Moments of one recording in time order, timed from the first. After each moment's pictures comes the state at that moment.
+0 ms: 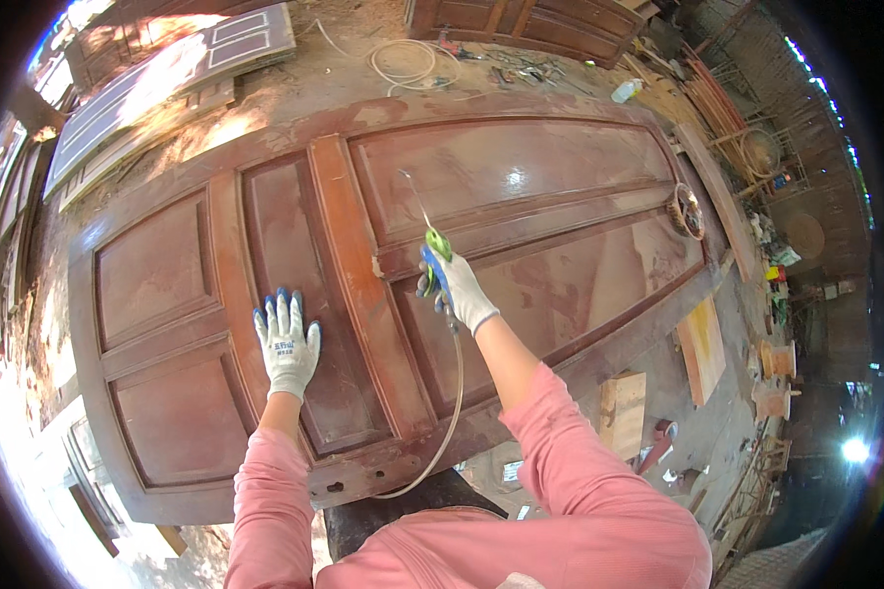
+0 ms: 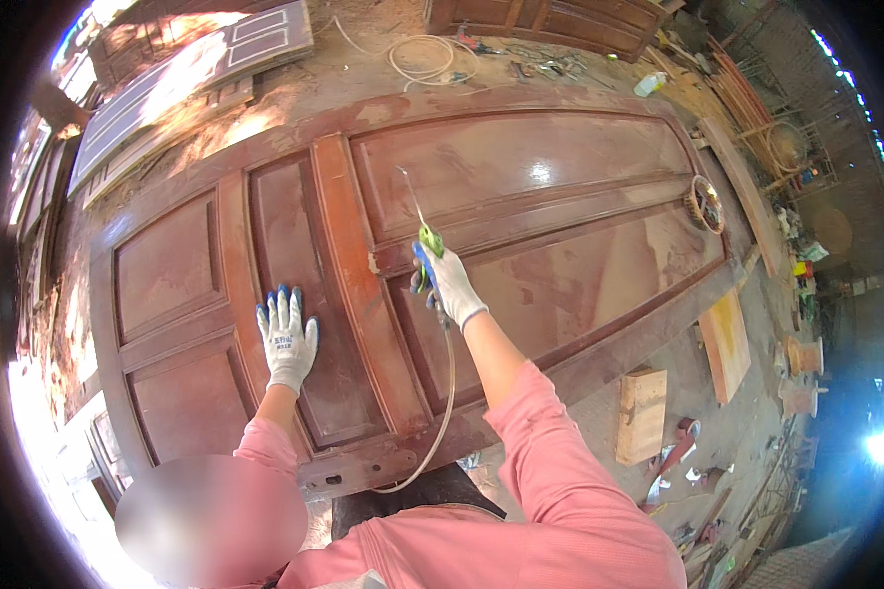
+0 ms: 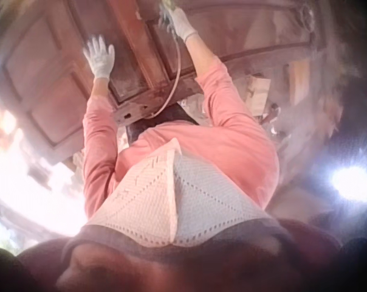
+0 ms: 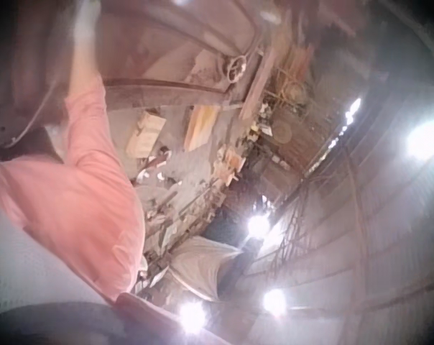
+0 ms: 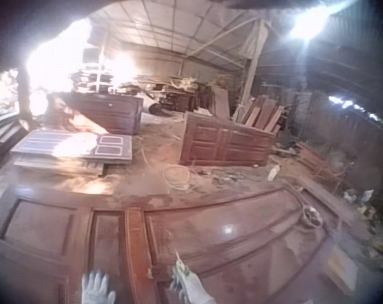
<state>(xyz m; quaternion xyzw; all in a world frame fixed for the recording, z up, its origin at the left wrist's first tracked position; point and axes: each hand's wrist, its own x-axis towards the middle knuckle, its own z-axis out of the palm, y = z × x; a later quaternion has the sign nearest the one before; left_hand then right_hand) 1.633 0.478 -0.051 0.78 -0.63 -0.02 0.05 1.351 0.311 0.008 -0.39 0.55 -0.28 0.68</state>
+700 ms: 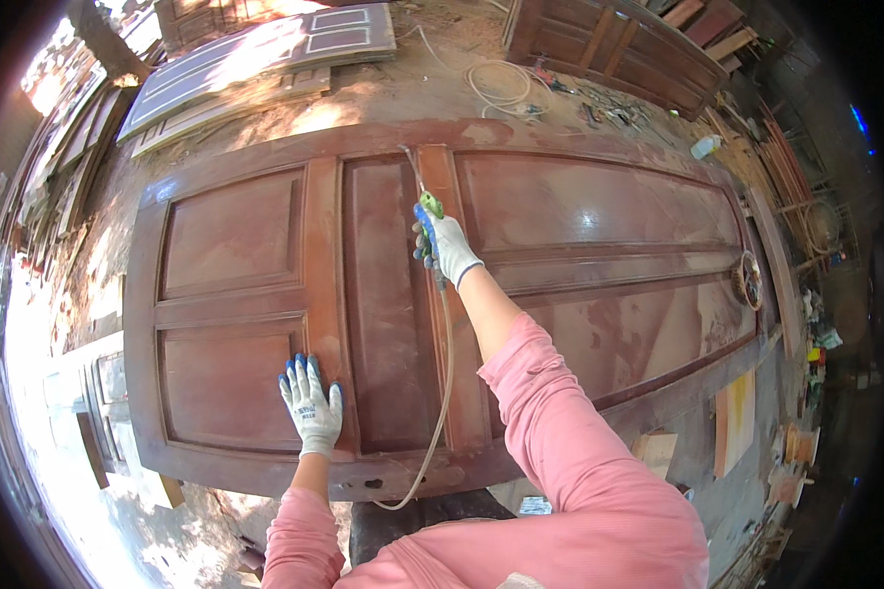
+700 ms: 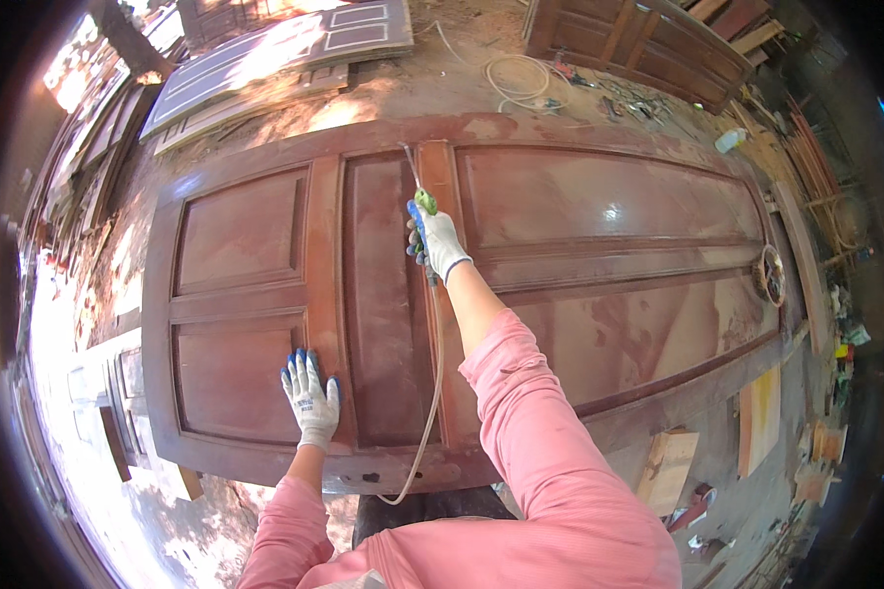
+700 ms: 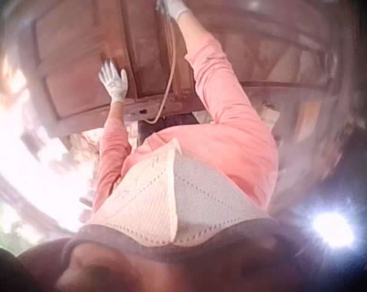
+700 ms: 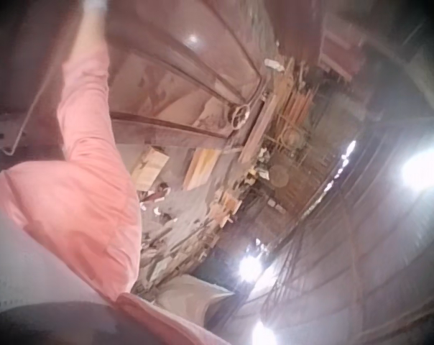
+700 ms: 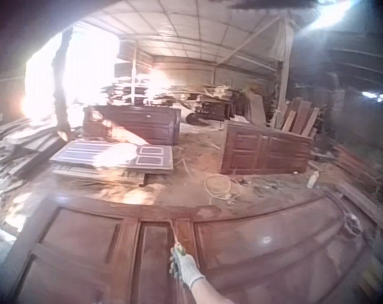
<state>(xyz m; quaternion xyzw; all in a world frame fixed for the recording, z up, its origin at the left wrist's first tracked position) 1.660 0.629 -0.056 0.86 -0.50 -0.02 0.11 1.540 0.245 -0.010 -0.41 0.51 -0.22 0.72</state>
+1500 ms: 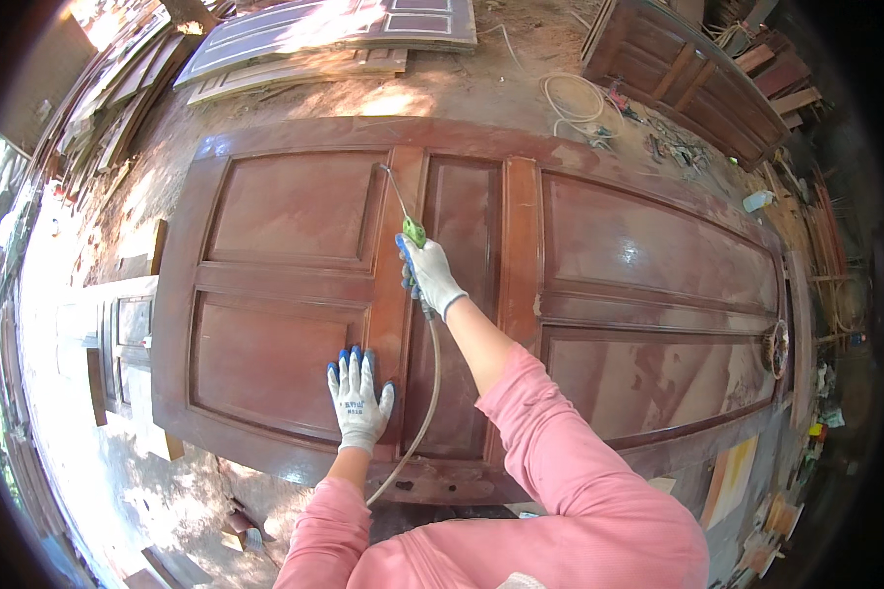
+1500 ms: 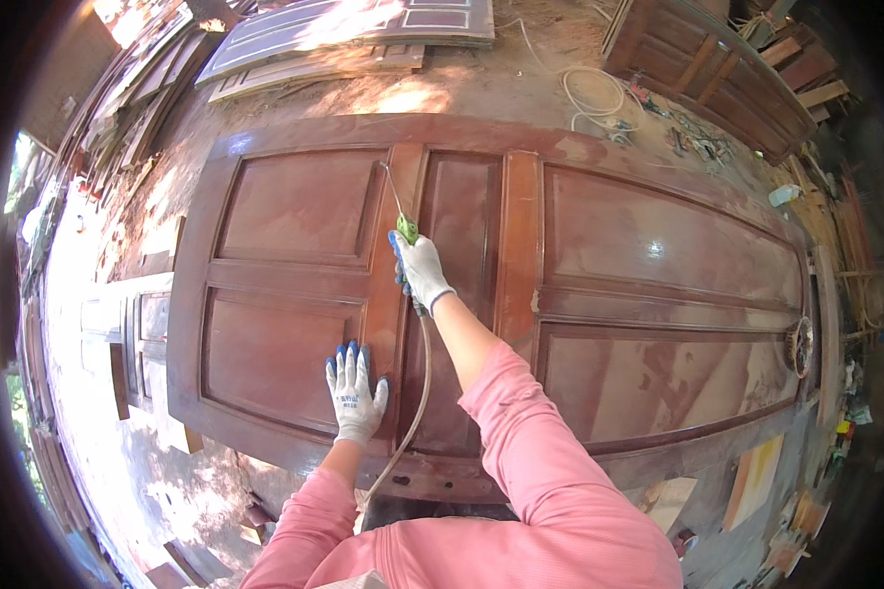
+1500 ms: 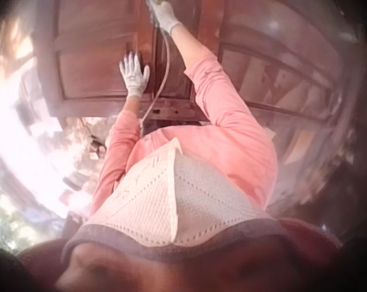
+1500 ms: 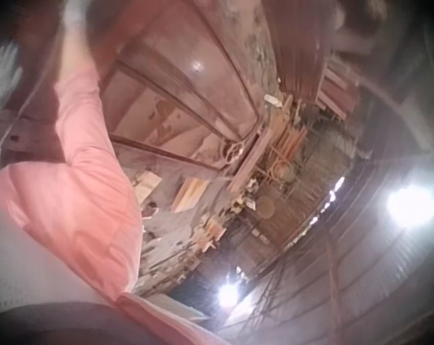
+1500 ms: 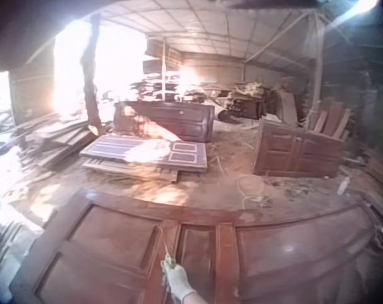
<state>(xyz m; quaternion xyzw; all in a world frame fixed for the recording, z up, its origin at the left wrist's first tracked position) 1.658 0.622 -0.044 0.87 -0.48 -0.07 0.13 1.664 0.336 -0.021 -0.48 0.44 -0.18 0.74</state>
